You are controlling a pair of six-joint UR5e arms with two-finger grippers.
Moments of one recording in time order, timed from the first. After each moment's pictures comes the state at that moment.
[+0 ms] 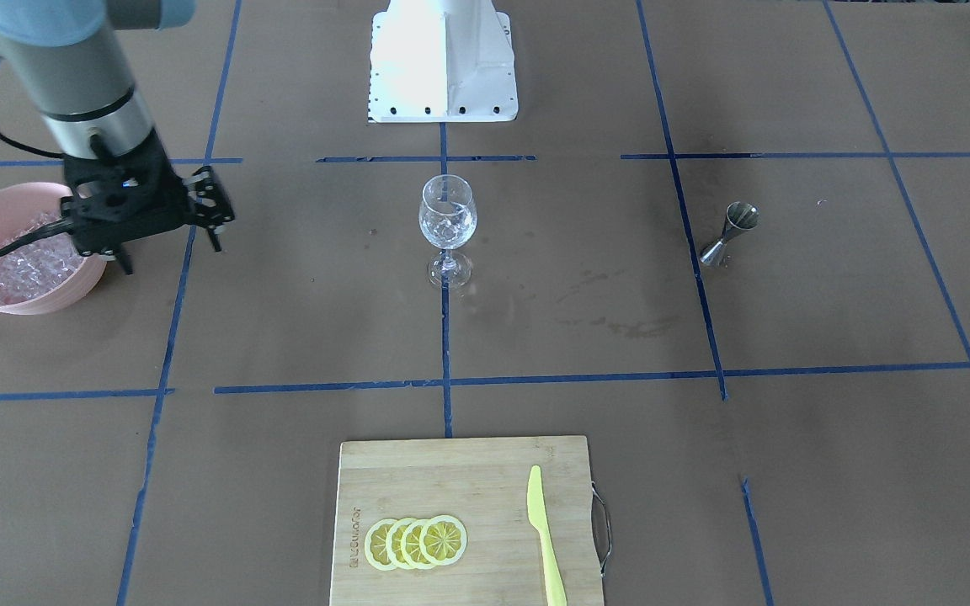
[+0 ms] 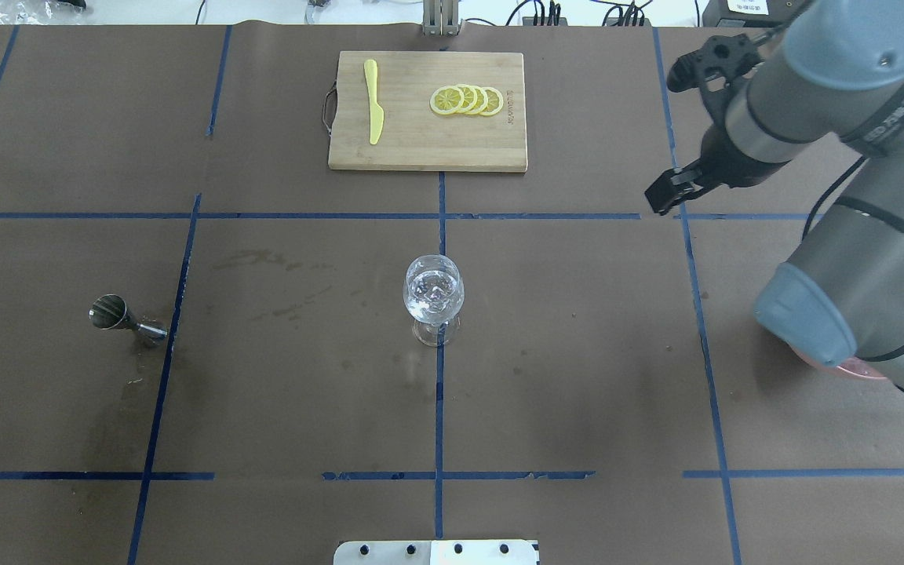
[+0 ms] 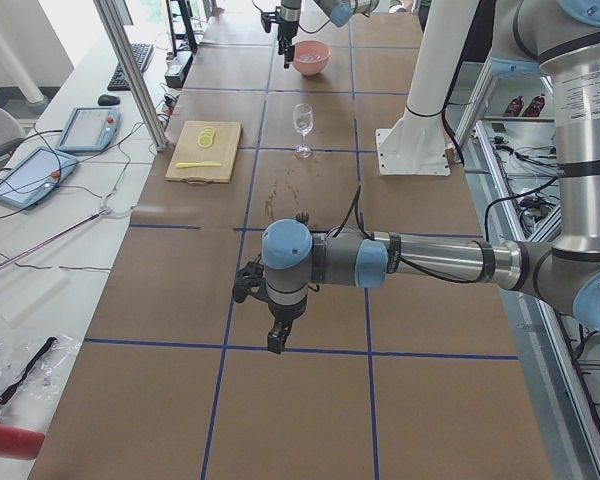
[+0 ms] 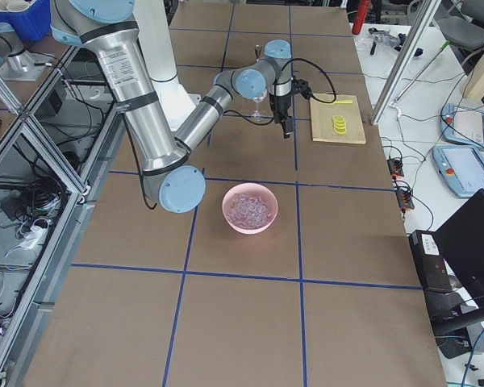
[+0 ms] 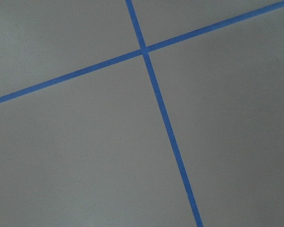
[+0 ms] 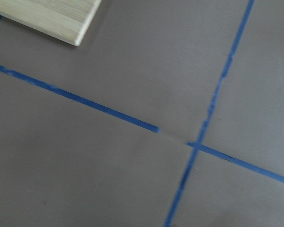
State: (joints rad) left arm -1.57 -1.39 -1.83 -1.55 -2.29 0.28; right arm 0.93 -1.21 2.01 -1.80 2.01 0.45
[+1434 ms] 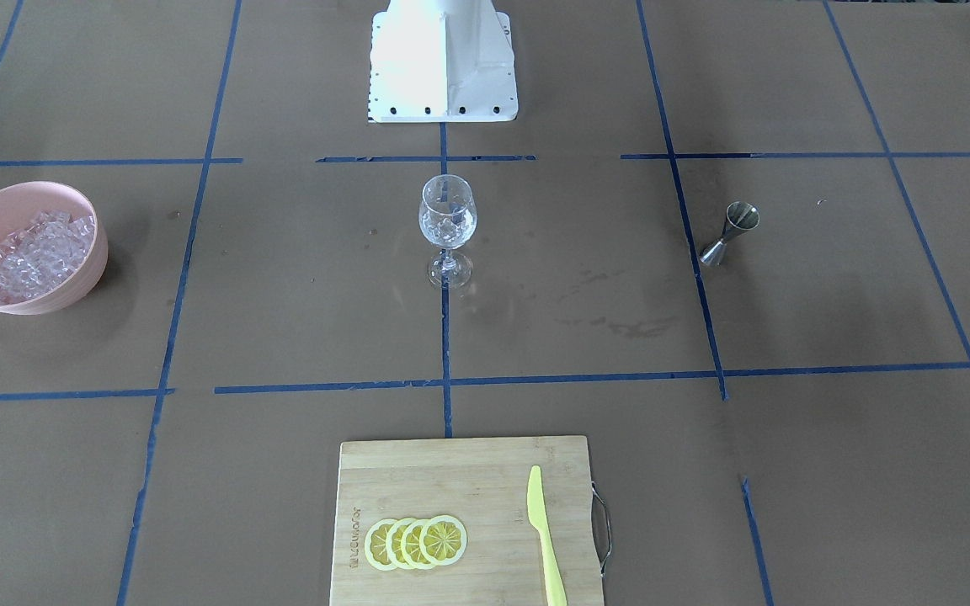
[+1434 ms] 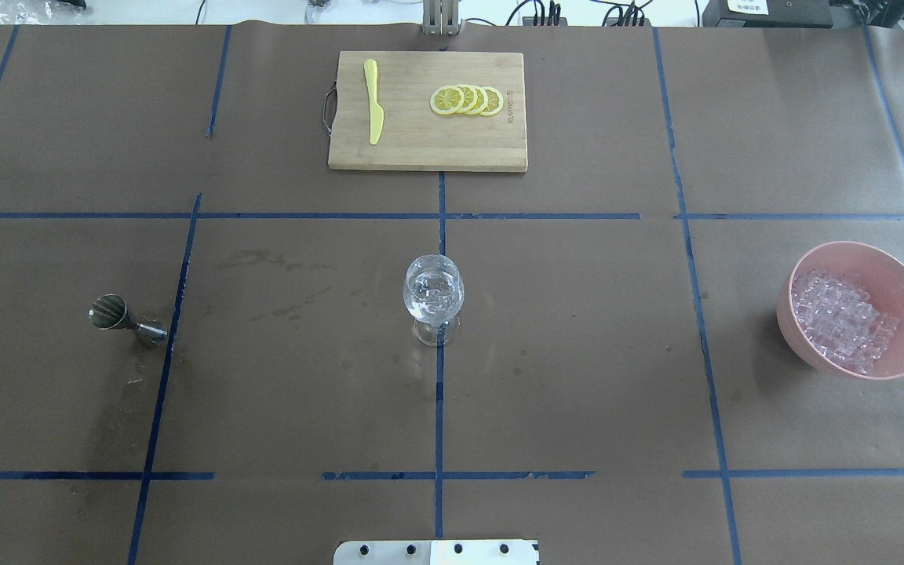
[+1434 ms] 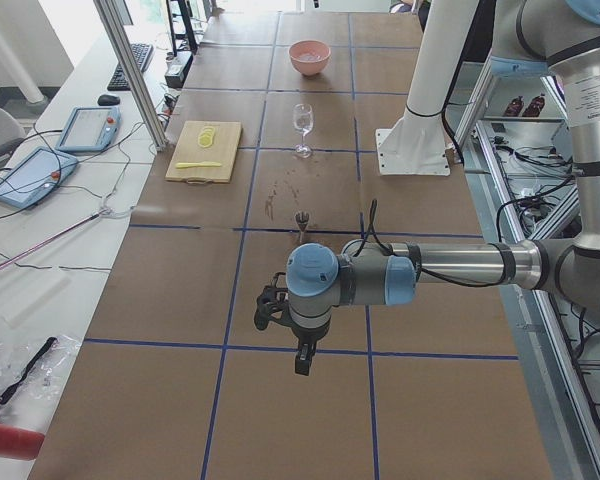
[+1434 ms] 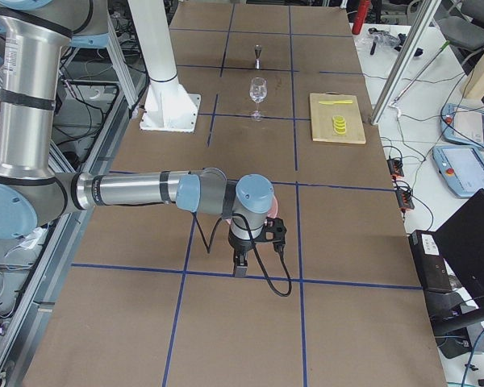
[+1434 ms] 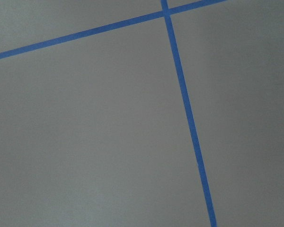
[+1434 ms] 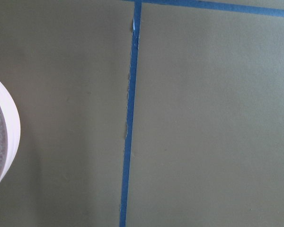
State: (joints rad) left arm -1.62 -1.30 -1.83 -1.55 -2.32 0.23; right arm 1.54 -1.78 1.85 -1.78 2.26 -0.12
